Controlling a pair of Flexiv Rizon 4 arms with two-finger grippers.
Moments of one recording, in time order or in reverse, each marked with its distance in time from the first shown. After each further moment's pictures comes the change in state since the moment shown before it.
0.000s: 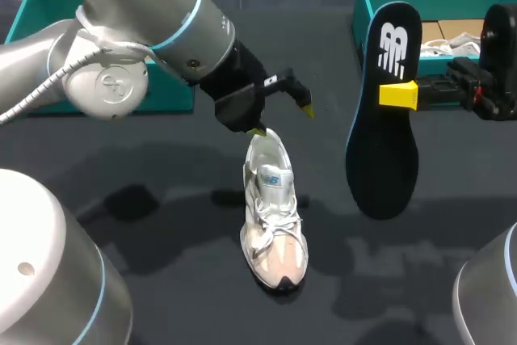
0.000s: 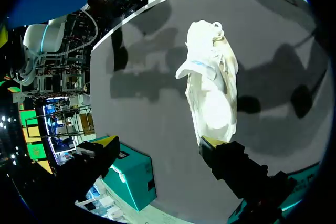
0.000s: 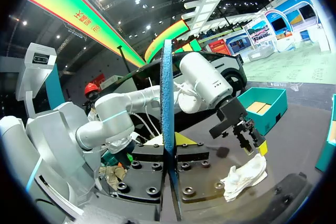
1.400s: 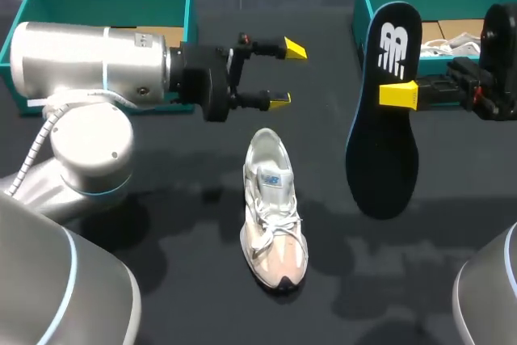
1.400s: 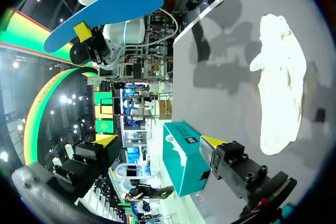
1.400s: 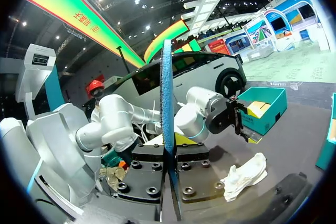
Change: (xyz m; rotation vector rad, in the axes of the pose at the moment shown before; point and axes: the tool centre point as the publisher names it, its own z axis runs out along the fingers) left arm -0.052 0.018 -0.058 -0.078 -0.717 -0.115; right arm -0.003 0.001 -0.002 -0.007 -0.008 0.021
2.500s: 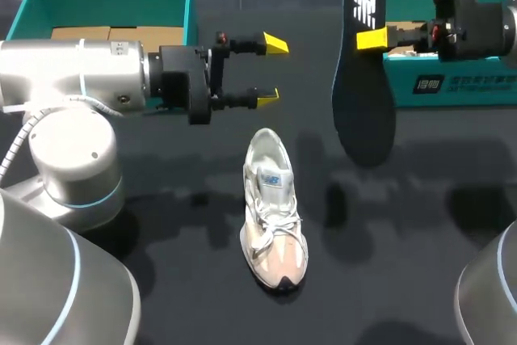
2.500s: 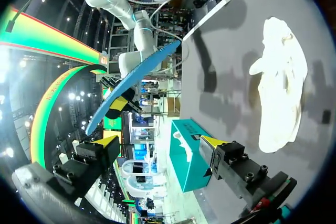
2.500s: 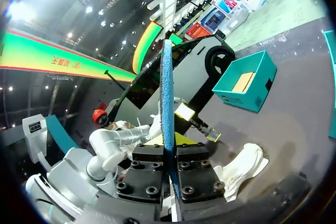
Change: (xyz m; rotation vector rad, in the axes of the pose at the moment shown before) left arm -0.008 -0.001 -0.025 -0.019 -0.071 -0.014; right arm -0.145 0.024 0.005 0.013 0.024 0.399
